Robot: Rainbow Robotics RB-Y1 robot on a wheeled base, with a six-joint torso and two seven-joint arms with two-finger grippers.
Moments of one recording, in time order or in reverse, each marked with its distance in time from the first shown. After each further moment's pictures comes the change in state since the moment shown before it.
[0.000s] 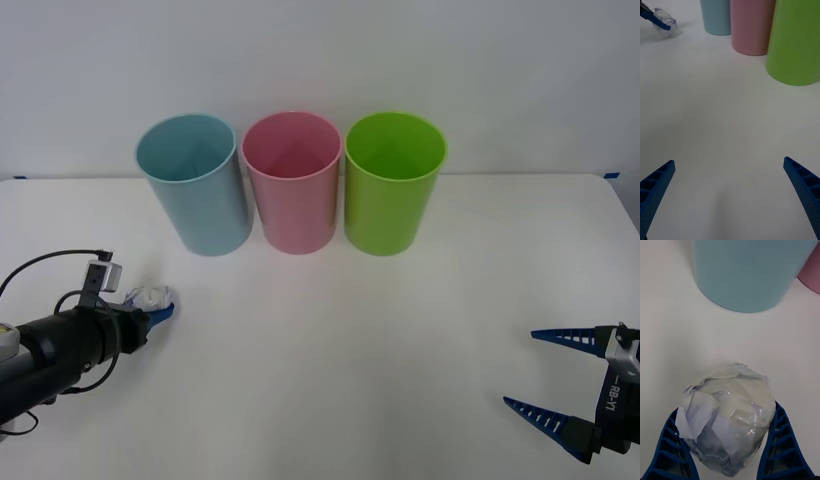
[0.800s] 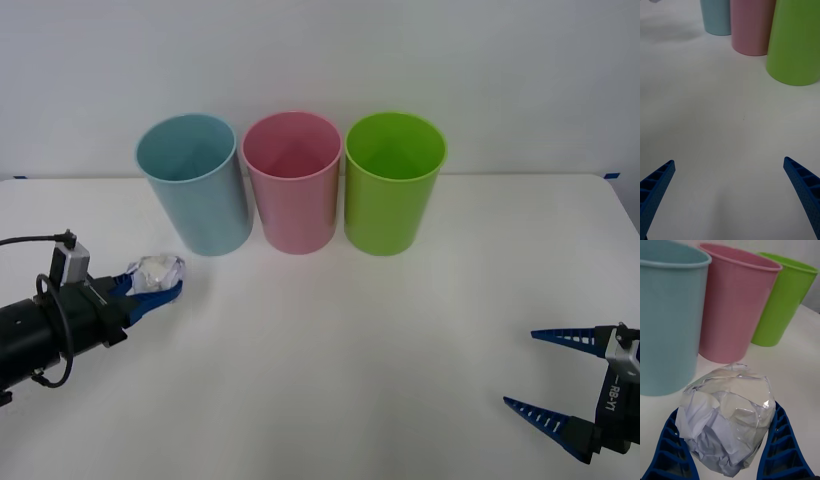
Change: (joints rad) right arm 0.000 0.000 0.000 0.000 0.000 0.000 0.000; left arm 0.399 -0.160 0.678 0.023 -0.222 -0.710 -0.216
